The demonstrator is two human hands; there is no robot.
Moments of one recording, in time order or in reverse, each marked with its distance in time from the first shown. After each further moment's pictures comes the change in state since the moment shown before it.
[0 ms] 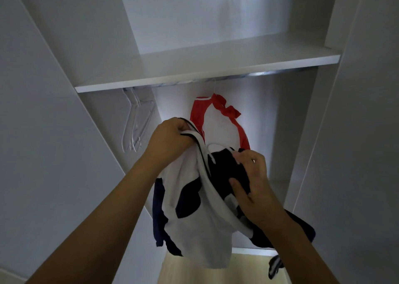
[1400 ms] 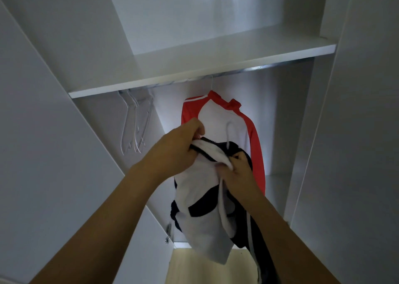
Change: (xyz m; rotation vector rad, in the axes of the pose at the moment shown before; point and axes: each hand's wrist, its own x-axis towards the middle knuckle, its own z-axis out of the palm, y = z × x) left_hand -0.013 0.004 -0.002 0.189 -0.259 0.306; right_hand 0.026 0.017 0.043 0.383 -0.037 0.549
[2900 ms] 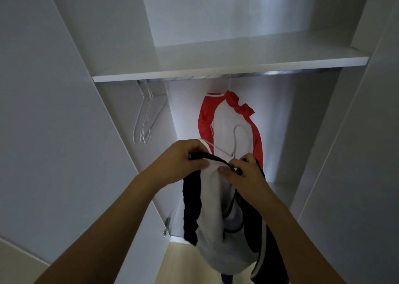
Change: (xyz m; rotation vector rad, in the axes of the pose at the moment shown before) left_hand -0.035 -0.029 0.017 -0.351 -0.026 -0.211; right_hand 0.006 0.006 -0.001 -0.231 -0.132 0.036
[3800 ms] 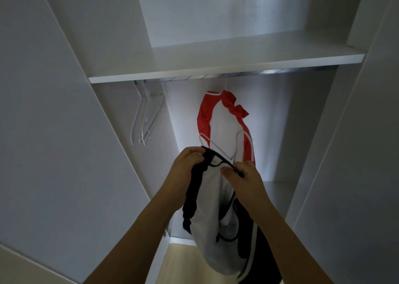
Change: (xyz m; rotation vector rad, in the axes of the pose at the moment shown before) left_hand -0.016 0.005 0.049 -0.920 0.282 -0.350; right_hand -0.018 -0.011 0.008 0.177 0.159 0.079
